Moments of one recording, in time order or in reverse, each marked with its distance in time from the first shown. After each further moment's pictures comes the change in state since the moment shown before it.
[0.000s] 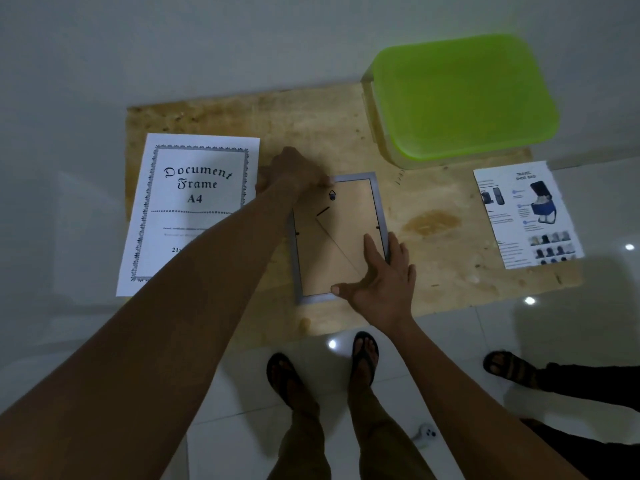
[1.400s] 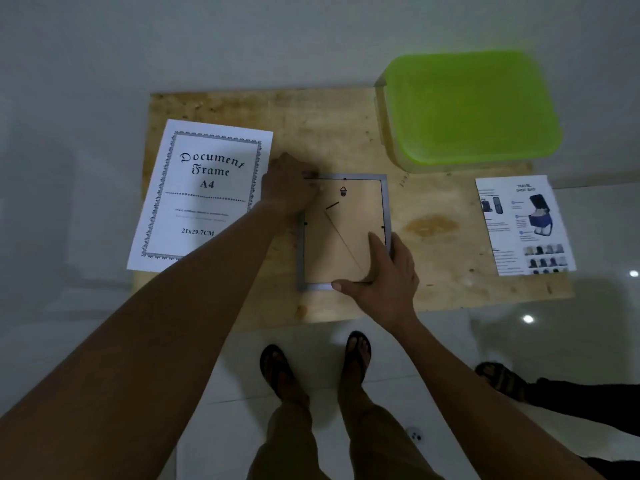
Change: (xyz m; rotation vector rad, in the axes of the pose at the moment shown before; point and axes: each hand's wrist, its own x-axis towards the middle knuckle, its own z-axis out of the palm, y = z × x) left_hand -0.033 -0.047 0.004 0.005 0.132 0.309; right_hand -0.005 0.015 -0.010 -0.002 -0.009 -0.069
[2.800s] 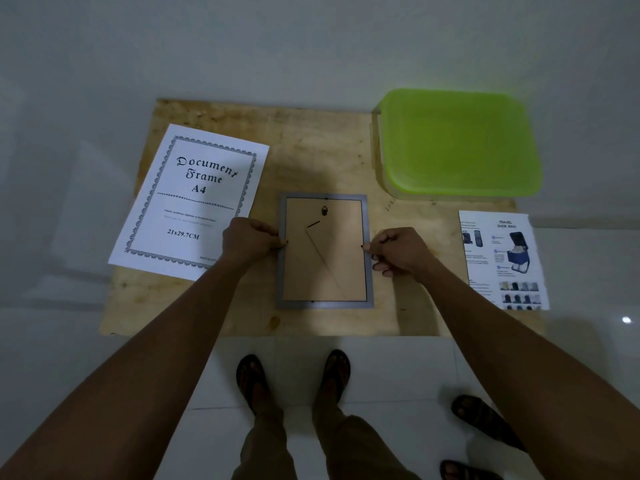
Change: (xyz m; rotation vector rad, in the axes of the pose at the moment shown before) left_hand -0.082 -0.017 0.000 -0.445 0.084 -0.480; right_hand 0.111 0.009 -0.087 0.413 -0.333 0.226
